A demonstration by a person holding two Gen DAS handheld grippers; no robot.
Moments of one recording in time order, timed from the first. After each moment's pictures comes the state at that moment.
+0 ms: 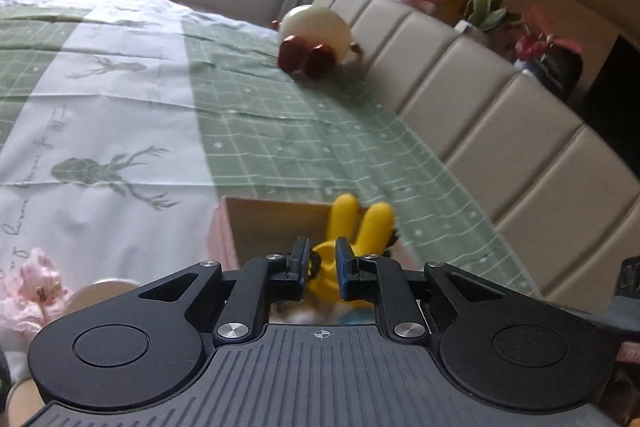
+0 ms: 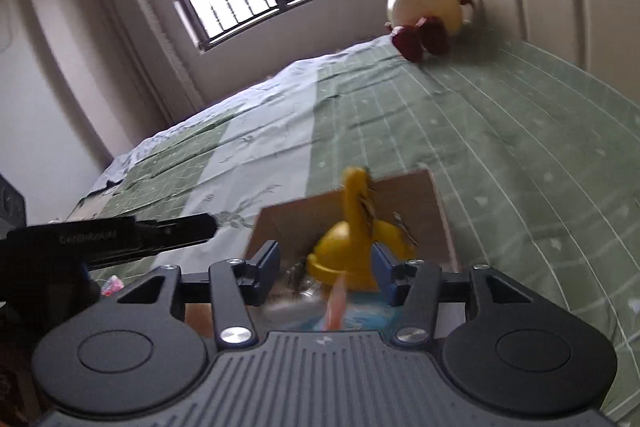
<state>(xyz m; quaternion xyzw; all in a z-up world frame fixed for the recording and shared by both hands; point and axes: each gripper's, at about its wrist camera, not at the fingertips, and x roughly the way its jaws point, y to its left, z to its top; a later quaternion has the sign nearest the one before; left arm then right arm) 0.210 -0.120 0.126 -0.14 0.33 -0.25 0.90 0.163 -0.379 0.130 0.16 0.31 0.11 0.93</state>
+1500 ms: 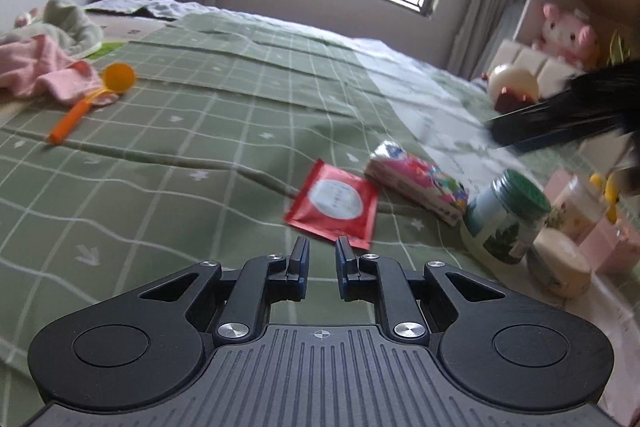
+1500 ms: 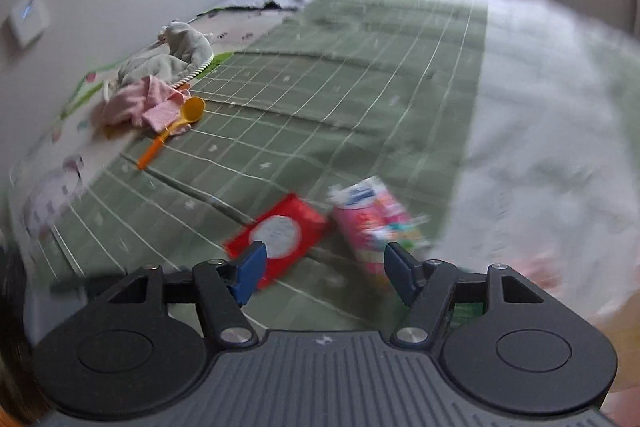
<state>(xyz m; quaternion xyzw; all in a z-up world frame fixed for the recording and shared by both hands) 0.031 0.283 0.052 -0.14 0.29 -0.03 0.95 0.196 0.070 0.143 0.00 0.47 0.31 0.83</state>
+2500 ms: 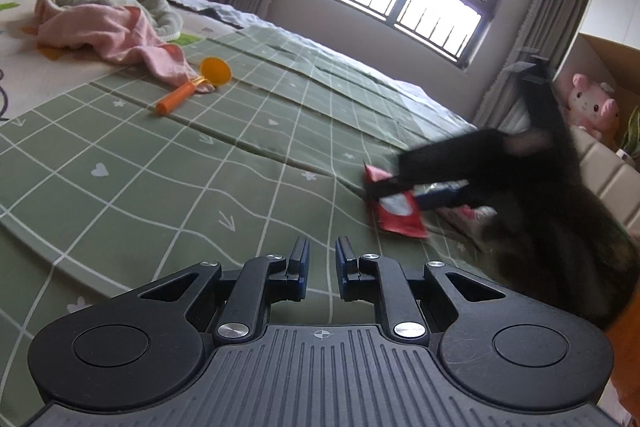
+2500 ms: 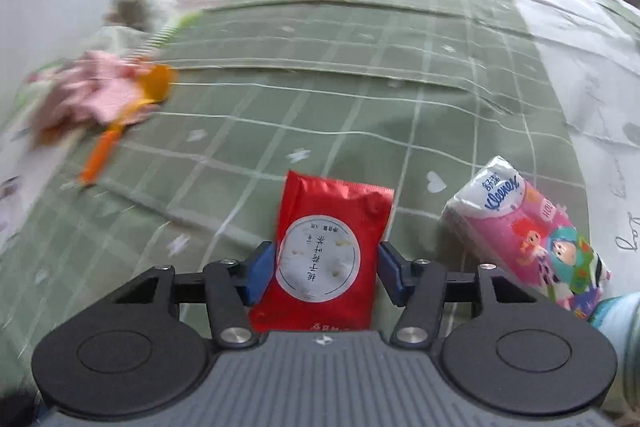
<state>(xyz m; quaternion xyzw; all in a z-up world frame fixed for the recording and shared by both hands) -0.022 0.349 0.043 -0.21 0.25 0.01 0.94 0.189 0.171 0.077 -0.04 0.45 0.27 0.85</state>
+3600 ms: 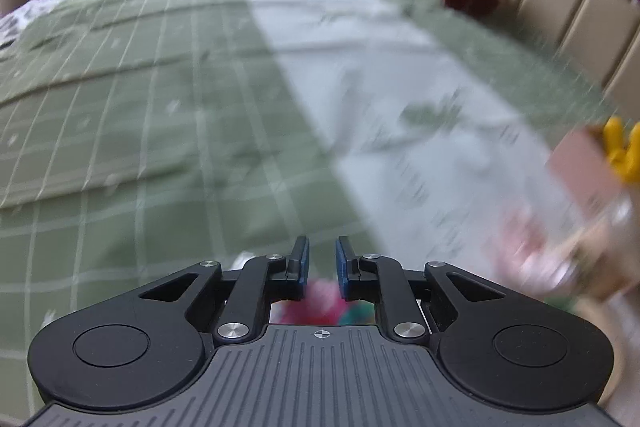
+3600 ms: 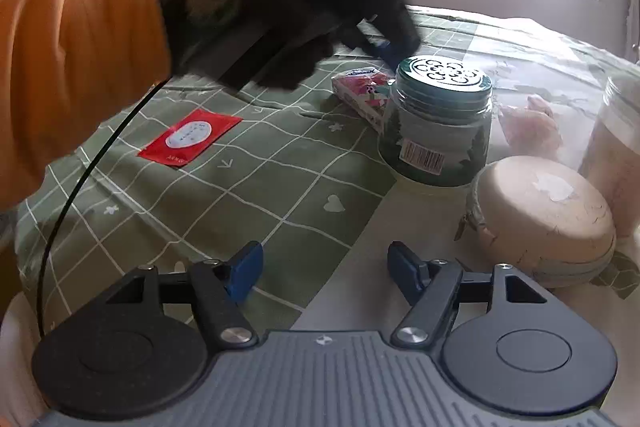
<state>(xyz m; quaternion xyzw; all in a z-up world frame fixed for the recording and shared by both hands) 0.261 0.164 0.054 0.00 0.43 -0.14 0.89 0.045 -0.025 0.037 -0.05 0.34 0.33 0.88</state>
